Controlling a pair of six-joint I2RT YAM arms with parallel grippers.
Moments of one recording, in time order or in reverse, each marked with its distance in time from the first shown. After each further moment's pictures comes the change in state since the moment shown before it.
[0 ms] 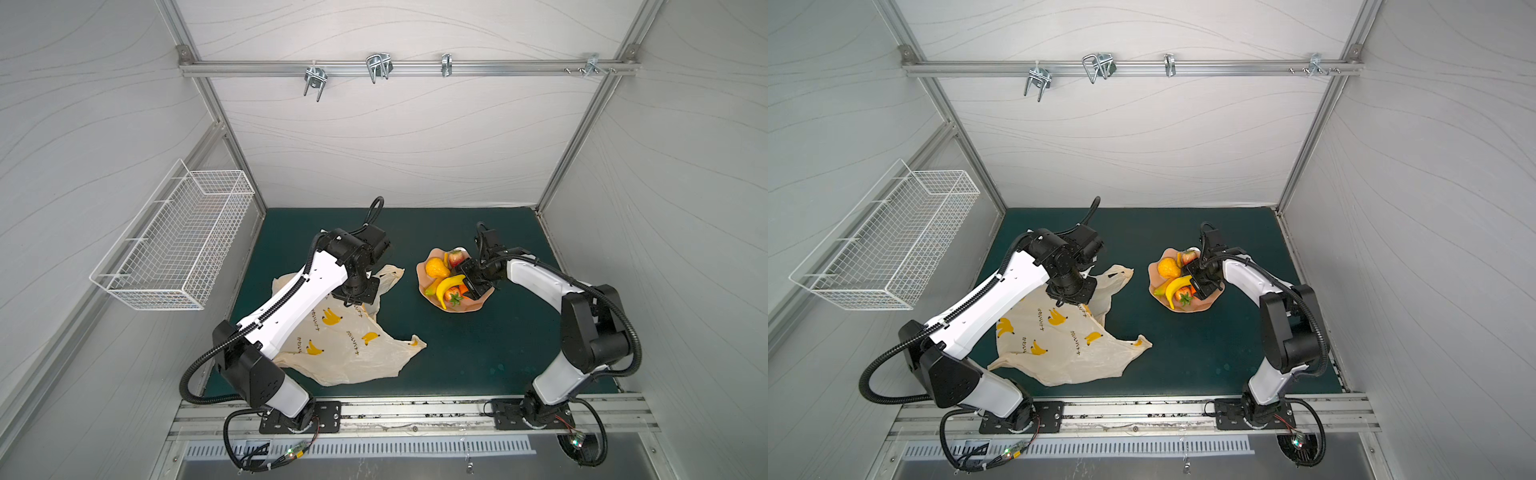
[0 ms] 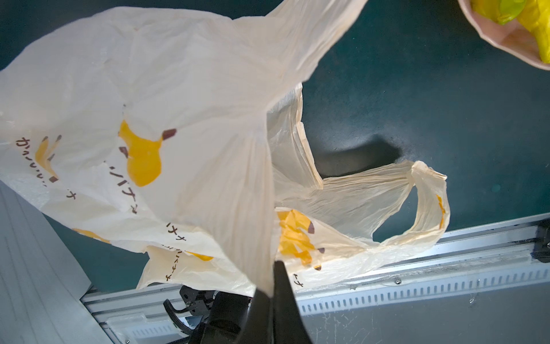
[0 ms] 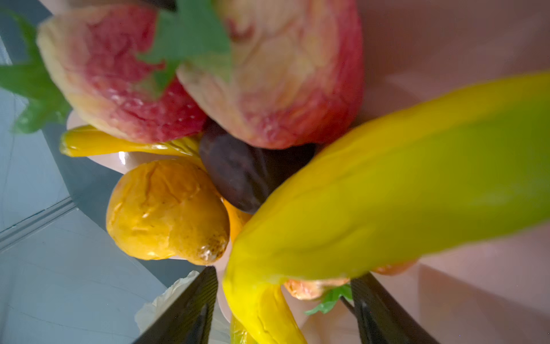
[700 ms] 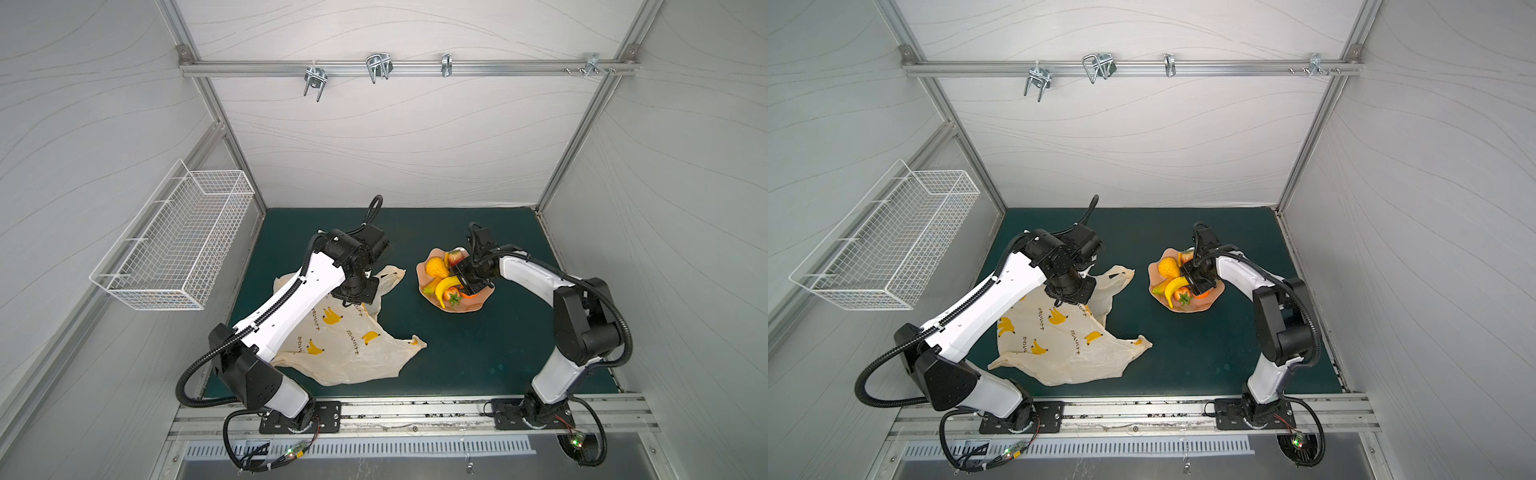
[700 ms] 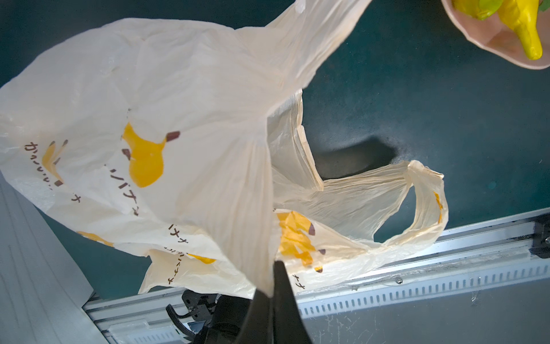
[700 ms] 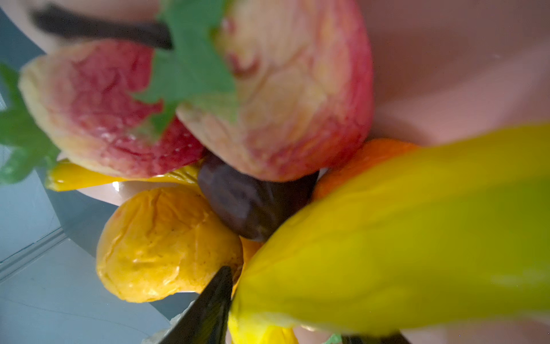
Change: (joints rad) left arm 0.000 -0.018 0.000 0.008 0.000 0.020; right arm 0.029 0.056 0.048 -0.013 0.091 0.068
